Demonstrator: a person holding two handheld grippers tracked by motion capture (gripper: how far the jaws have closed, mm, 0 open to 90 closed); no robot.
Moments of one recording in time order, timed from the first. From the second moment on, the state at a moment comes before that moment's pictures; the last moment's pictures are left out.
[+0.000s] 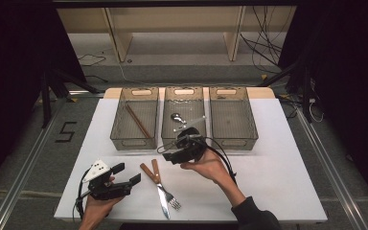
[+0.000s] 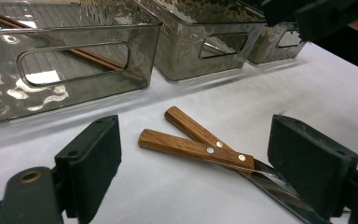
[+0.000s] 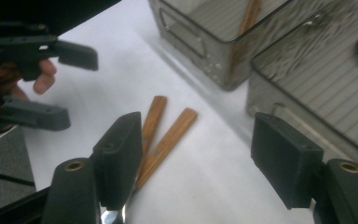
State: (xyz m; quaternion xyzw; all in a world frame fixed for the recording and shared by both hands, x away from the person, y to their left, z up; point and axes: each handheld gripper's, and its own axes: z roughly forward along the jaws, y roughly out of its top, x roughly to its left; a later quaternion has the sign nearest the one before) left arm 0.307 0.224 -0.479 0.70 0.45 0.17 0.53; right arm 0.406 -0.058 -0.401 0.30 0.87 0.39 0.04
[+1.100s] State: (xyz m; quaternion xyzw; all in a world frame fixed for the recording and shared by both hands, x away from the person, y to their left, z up) left arm 0.307 0.228 -0.479 0.69 0.46 0.18 0.53; right arm 0.355 -0.014 -0.449 0.24 0.91 0.34 0.02
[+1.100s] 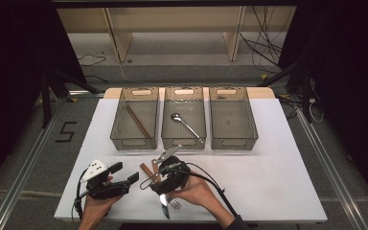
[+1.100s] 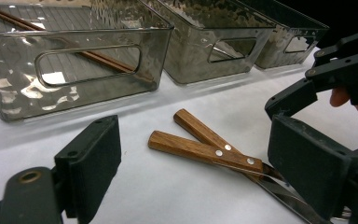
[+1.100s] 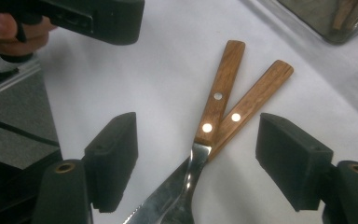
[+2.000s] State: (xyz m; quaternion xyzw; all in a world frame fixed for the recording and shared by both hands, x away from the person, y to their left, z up) left arm 0.305 0.226 -0.478 0.69 0.45 0.18 0.53; right arm 0.353 0.001 -0.470 0.25 0.92 0.31 0.04
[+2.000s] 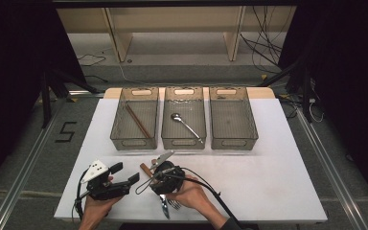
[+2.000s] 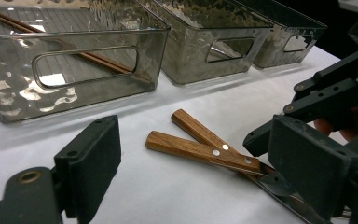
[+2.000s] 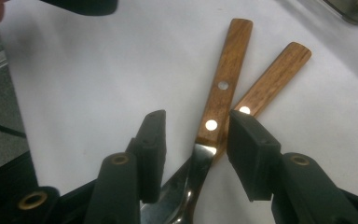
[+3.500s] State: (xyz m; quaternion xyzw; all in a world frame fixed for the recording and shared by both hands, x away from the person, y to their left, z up) left arm 0.305 0.232 -0.477 0.68 0.47 0.19 0.53; right arm 0.351 0.025 -0.480 0.25 0.92 0.29 0.05
